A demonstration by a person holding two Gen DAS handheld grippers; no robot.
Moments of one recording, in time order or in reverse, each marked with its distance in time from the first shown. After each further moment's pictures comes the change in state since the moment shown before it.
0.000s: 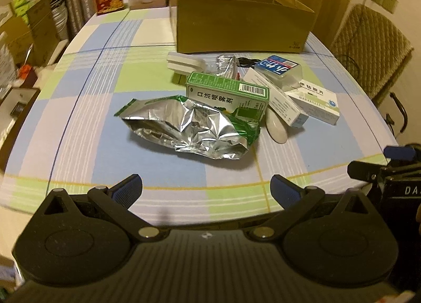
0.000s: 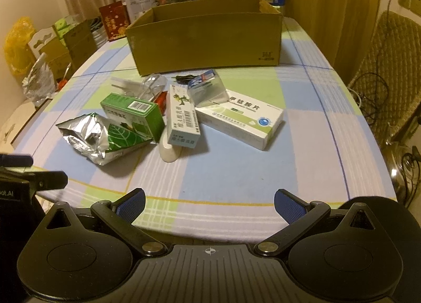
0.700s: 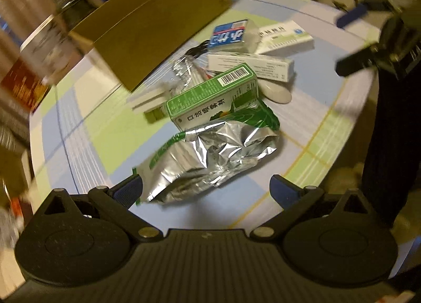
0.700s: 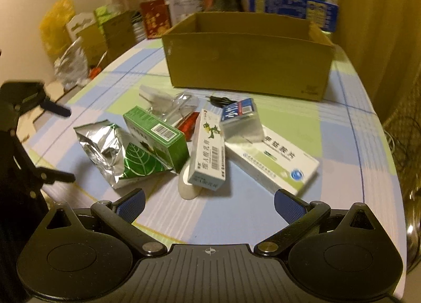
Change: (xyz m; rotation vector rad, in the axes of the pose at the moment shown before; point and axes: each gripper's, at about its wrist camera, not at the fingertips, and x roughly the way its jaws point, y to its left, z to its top) left arm 0.038 0.013 0.043 0.708 0.056 -0.076; right arm 0.032 0.007 0.047 -0.209 -0.014 0.139
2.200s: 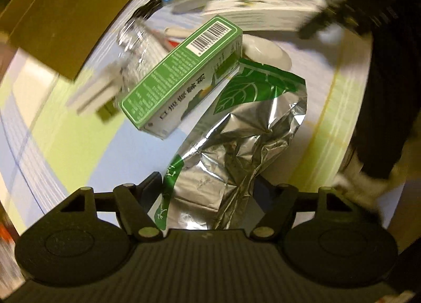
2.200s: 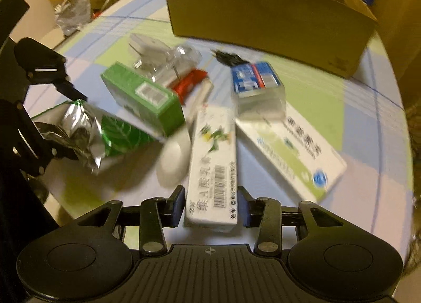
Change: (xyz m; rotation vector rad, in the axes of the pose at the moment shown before) left arm 0.090 0.012 0.041 0.115 0.274 -0.183; right arm 0.061 -0.012 0.024 -0.081 0.262 0.008
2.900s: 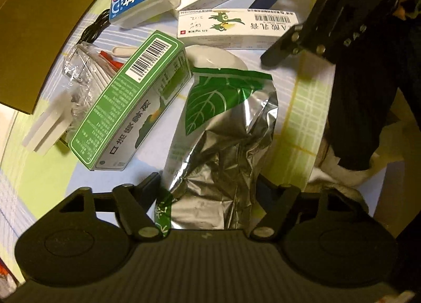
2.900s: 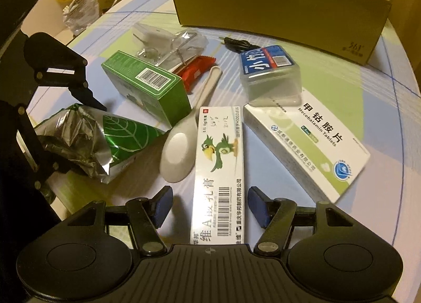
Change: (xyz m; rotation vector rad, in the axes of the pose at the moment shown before) left arm 0.023 -0.014 0.029 0.156 -0.016 -0.124; right arm 0.022 -0.008 -0.007 -0.005 -0.001 0.086
